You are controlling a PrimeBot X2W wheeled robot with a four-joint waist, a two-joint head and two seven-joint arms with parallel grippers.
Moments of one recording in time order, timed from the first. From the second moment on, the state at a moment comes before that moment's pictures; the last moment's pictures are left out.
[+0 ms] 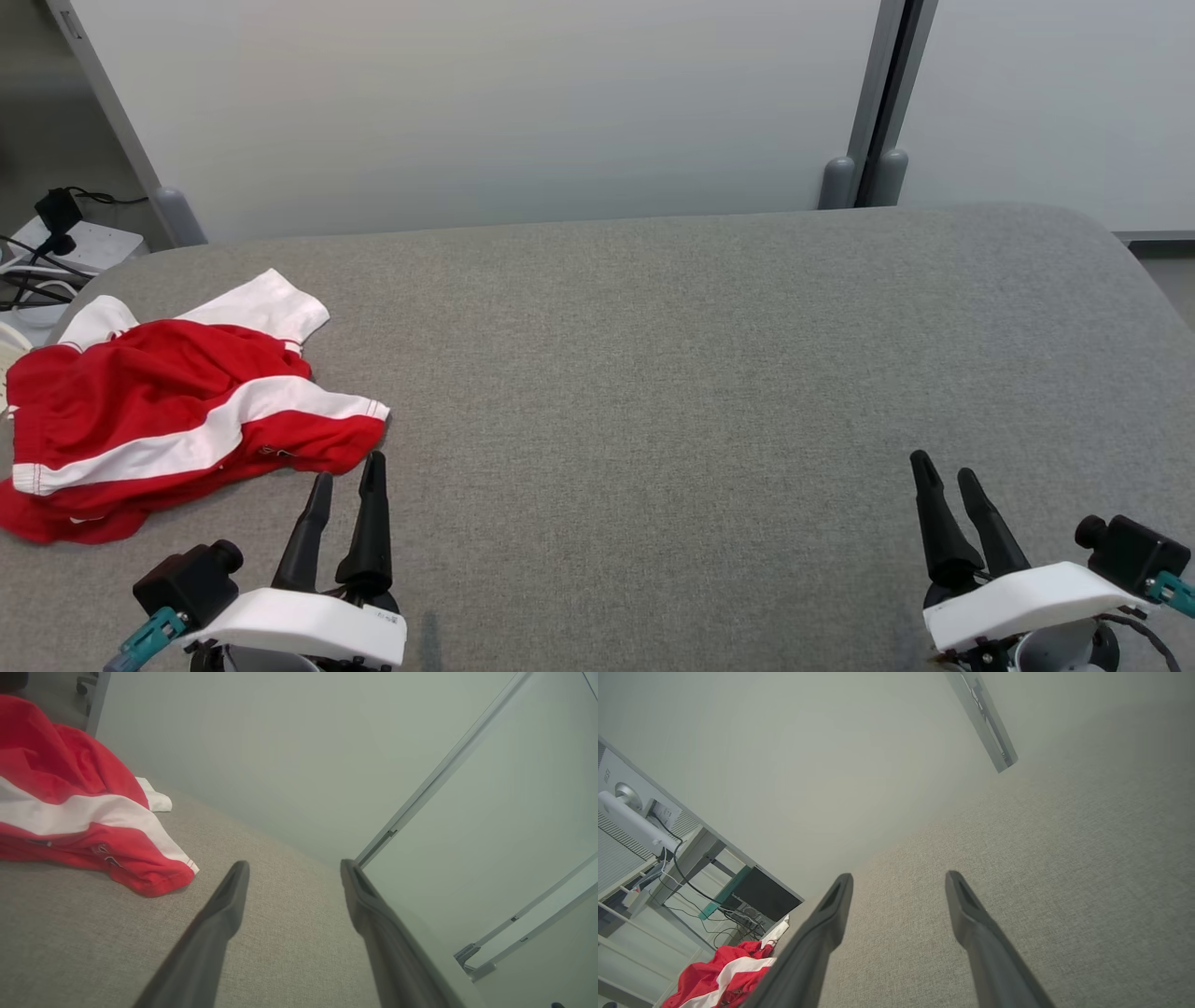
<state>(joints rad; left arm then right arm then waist) 0.00 0.03 -0.08 0.16 -0.71 -0.03 -0.12 -0.07 -0.04 0.09 0.28 0.75 0.13 -0.12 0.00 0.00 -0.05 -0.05</state>
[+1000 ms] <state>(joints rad) -0.01 0.04 -0.13 0.15 -0.36 0.03 -0.20 -0.09 -0.06 0.16 0.23 0.43 0.13 -0.20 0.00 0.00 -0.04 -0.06</state>
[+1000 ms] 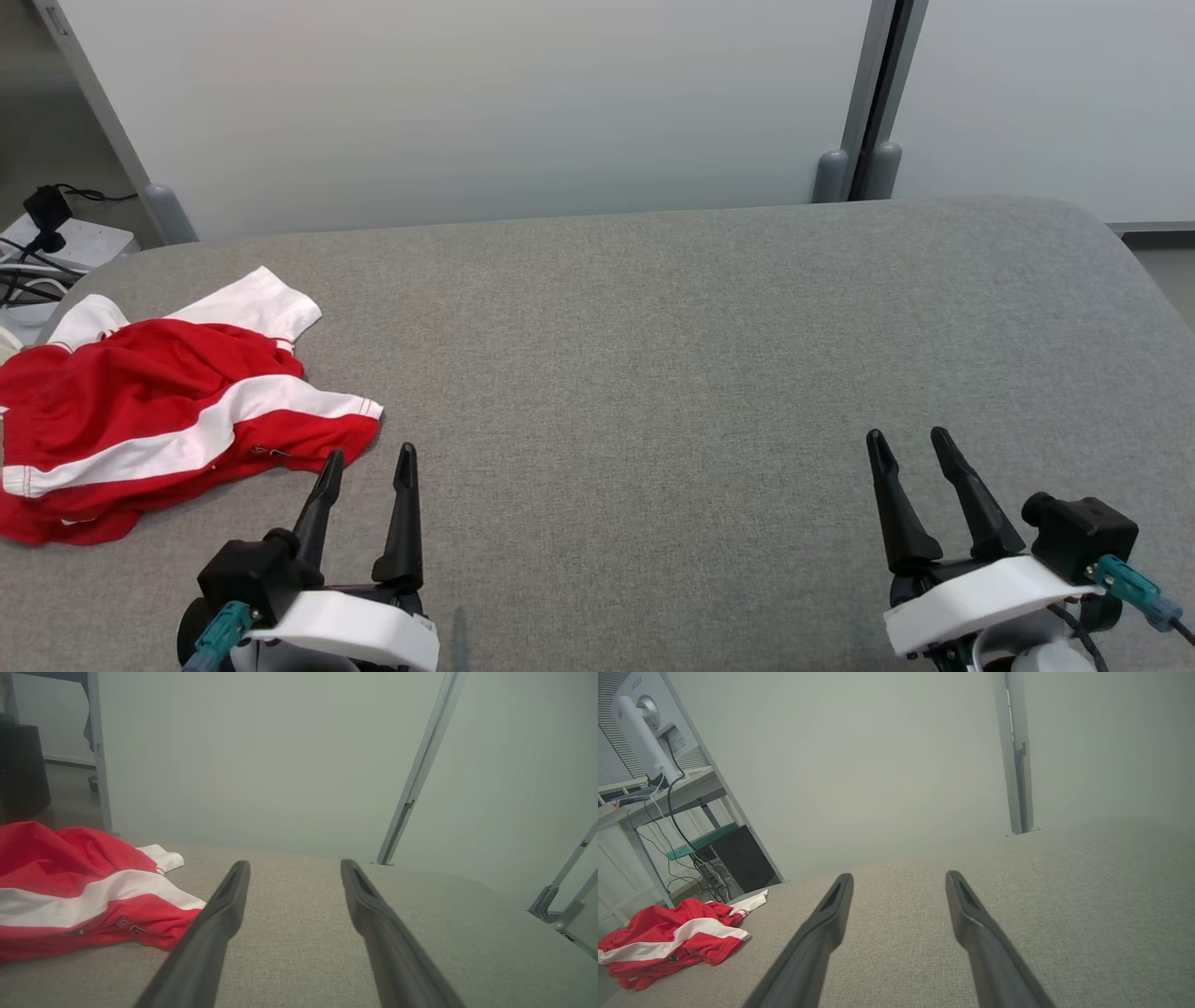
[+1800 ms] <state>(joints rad) -0.03 0.04 -0.16 0.15 -0.20 0.05 -0.25 -0.09 -0.06 0.18 0.21 0.23 0.13 -0.25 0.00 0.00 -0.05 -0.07</state>
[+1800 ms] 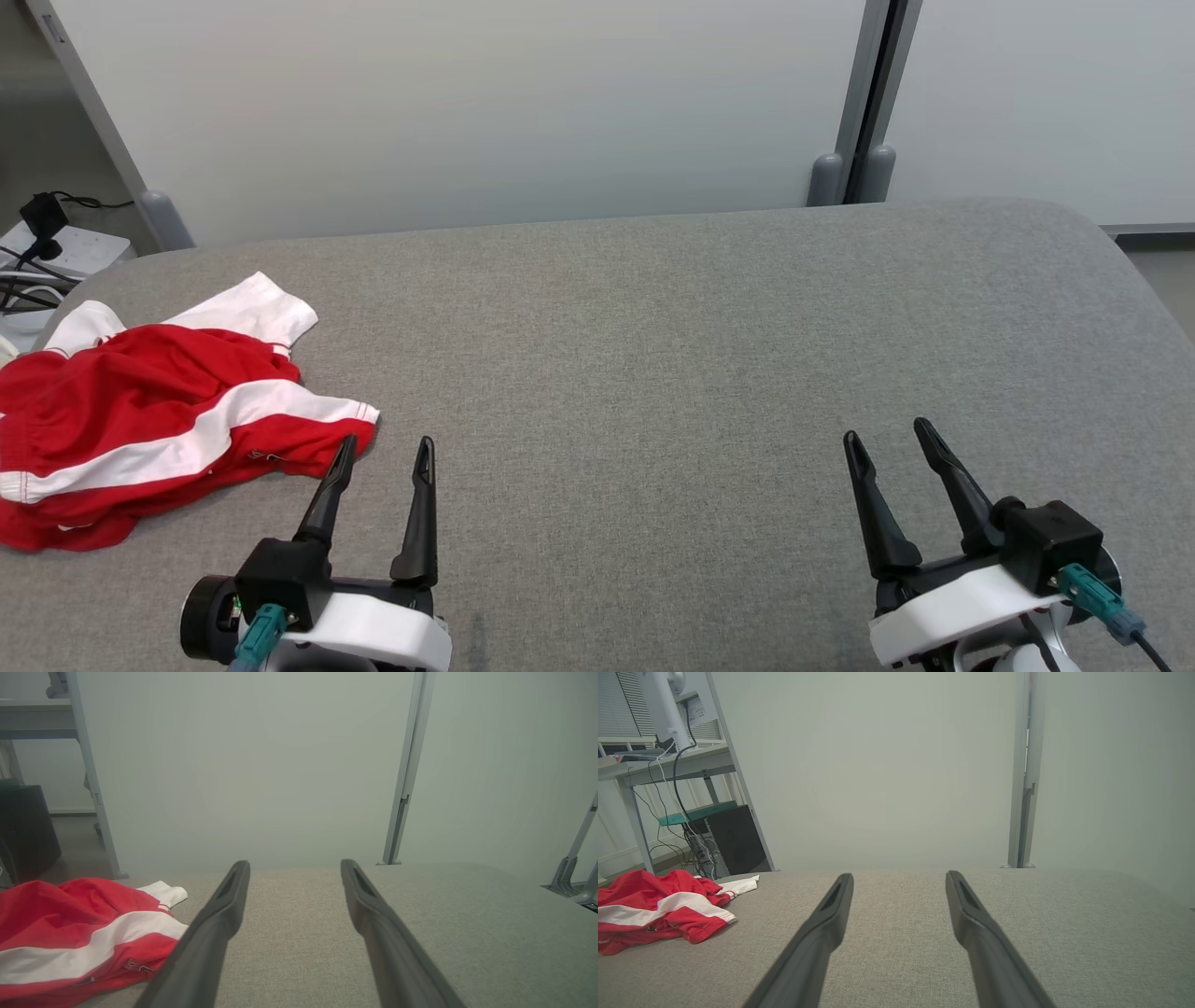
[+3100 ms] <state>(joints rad) -0.02 0.04 -0.12 0.13 -0.26 0.14 -0.25 -0.09 -0.07 0.24 0.15 0.27 0.13 -0.25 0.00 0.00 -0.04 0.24</state>
